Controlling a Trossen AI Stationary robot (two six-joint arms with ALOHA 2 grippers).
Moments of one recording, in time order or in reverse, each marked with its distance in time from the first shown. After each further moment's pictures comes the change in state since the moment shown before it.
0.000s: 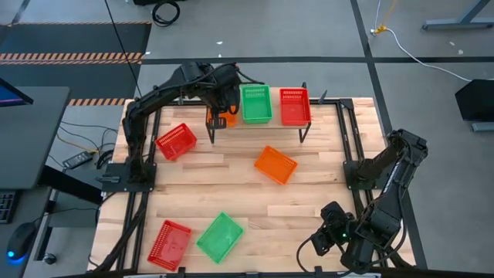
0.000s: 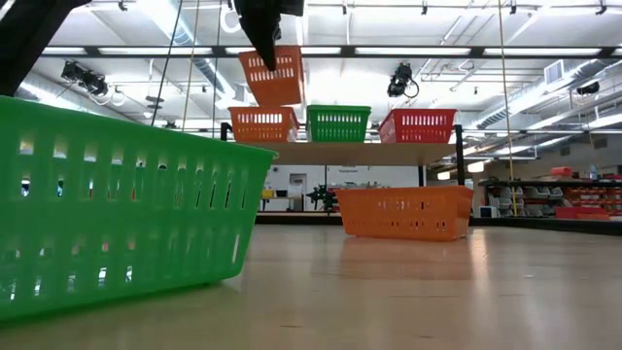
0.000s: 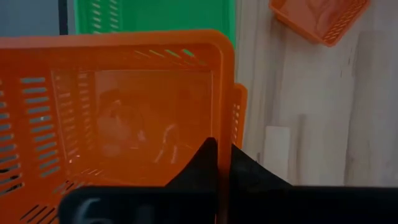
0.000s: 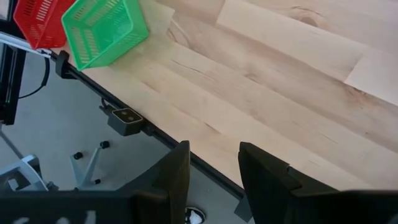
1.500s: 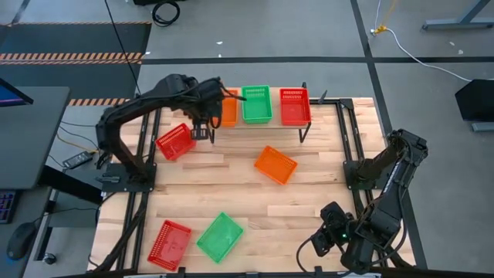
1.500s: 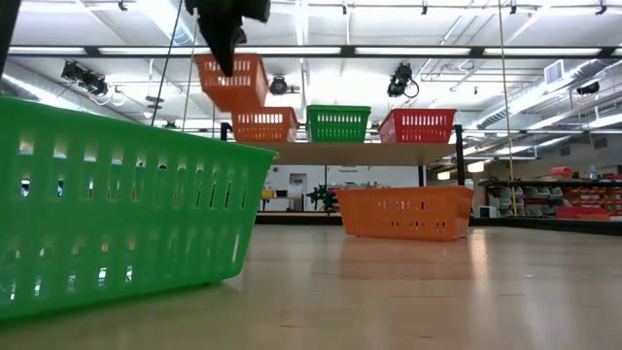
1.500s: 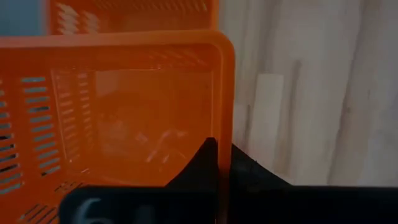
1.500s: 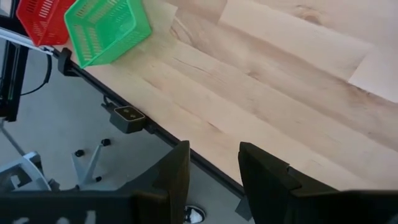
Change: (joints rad) left arm -0.030 -0.271 -0.429 0.067 -0.065 -0.055; right arm -0.002 -0.001 0.000 0.007 0.000 -0.015
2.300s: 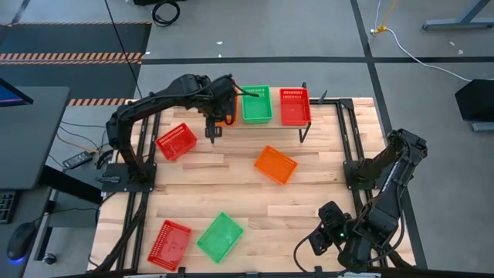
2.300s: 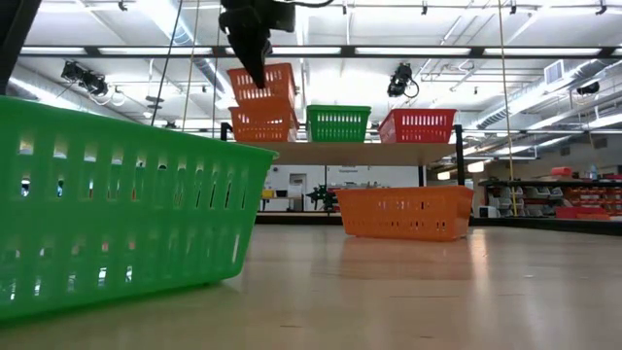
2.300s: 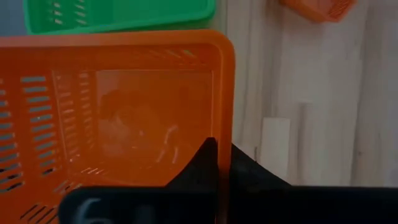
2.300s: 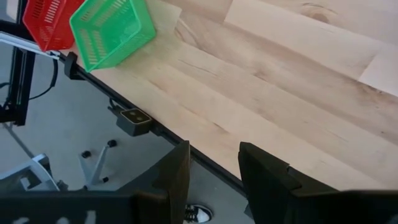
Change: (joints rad) left arm 0.008 0.106 0.044 0.147 0.052 0.058; right arm -0.018 0.000 0.000 0.028 -0.005 0.004
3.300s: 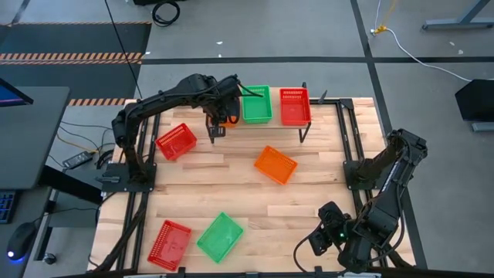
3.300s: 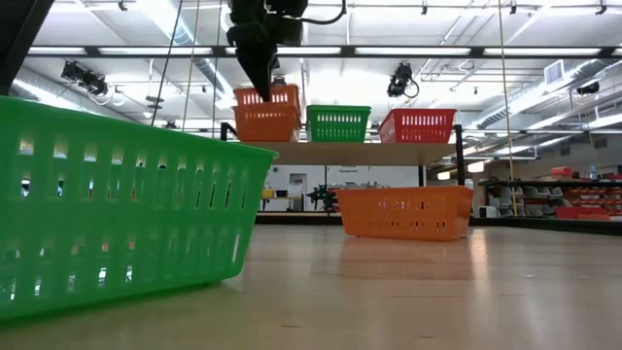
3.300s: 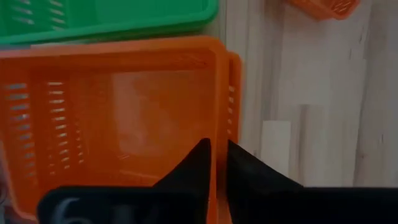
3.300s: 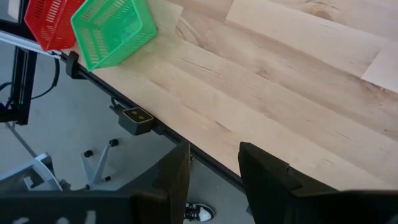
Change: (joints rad) left arm 0.031 0.060 0.000 0.018 0.035 0.024; right arm -0.001 0.000 0.000 0.007 -0.003 0.003
